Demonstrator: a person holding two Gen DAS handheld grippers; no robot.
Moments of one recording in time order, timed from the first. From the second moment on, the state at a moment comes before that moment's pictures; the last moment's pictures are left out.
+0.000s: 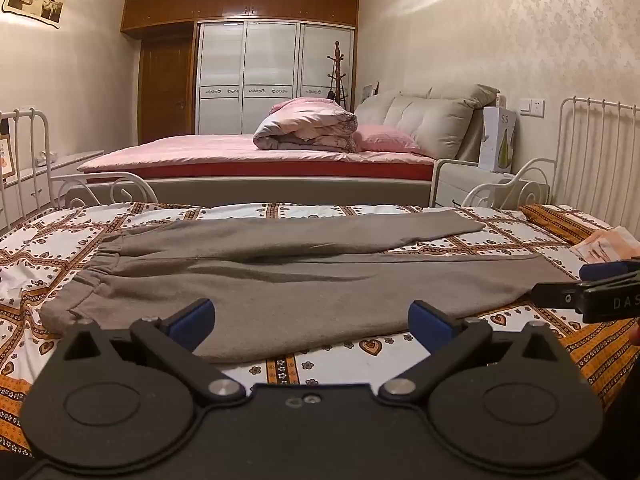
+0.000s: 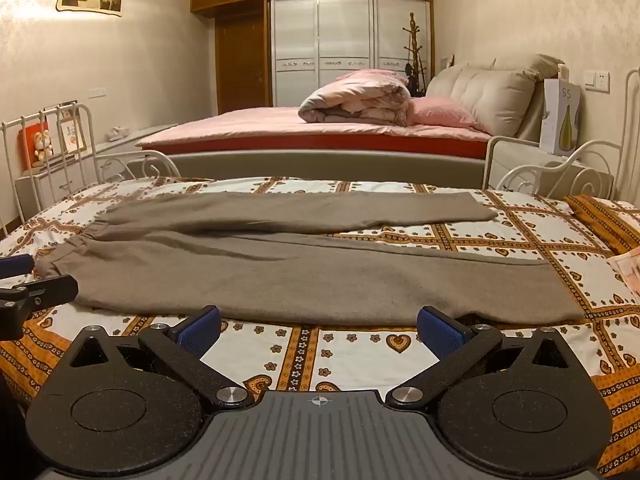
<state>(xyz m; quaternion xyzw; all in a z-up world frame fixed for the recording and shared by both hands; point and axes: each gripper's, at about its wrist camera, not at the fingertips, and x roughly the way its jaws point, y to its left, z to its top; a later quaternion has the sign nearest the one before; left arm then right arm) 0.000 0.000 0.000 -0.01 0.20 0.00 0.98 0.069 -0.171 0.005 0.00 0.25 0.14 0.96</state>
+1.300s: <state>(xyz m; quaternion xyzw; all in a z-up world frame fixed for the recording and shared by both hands) 0.001 0.001 -0.001 -0.01 0.19 0.00 0.98 0.068 -0.172 0.007 0.00 0.25 0.14 0.96</state>
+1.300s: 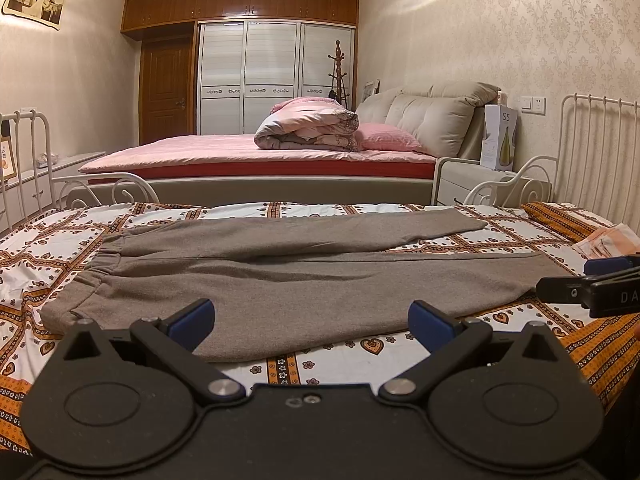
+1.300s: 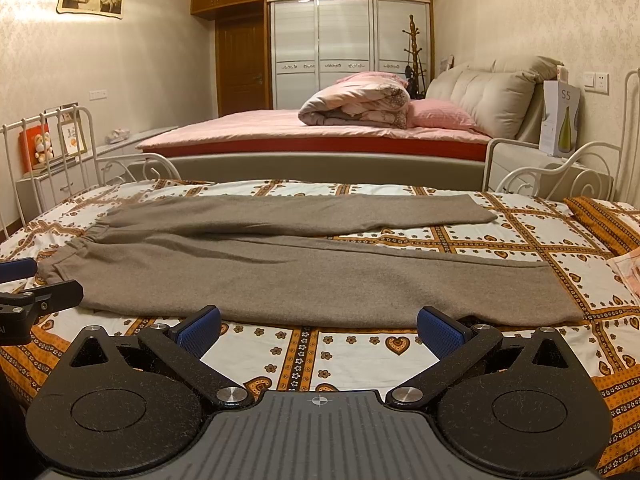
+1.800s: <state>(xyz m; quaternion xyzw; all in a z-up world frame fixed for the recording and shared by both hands) 0.003 -0.001 -0.003 -0.01 0.19 0.00 0.98 0.068 -0.172 0.006 0.00 0.25 0.14 0.96</state>
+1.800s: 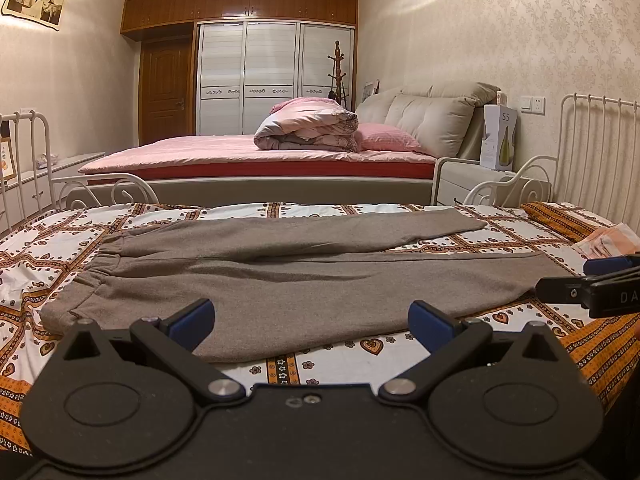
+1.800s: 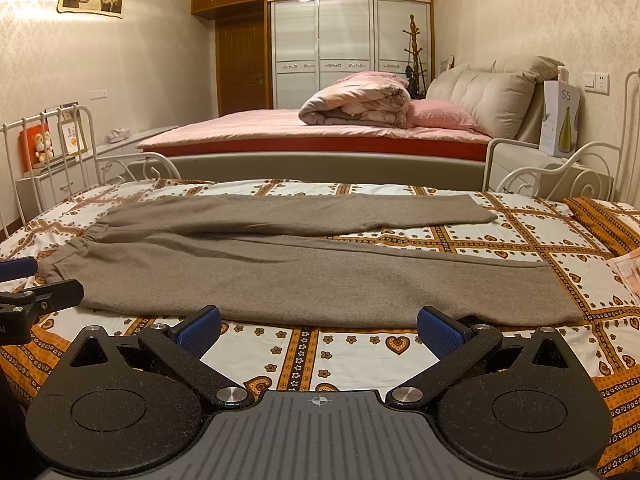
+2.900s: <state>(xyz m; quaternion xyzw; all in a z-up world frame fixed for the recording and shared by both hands) 0.002 -0.001 -0.002 -0.01 0.19 0.00 0.98 0.068 -0.173 0.001 0.00 0.25 0.14 0.96</state>
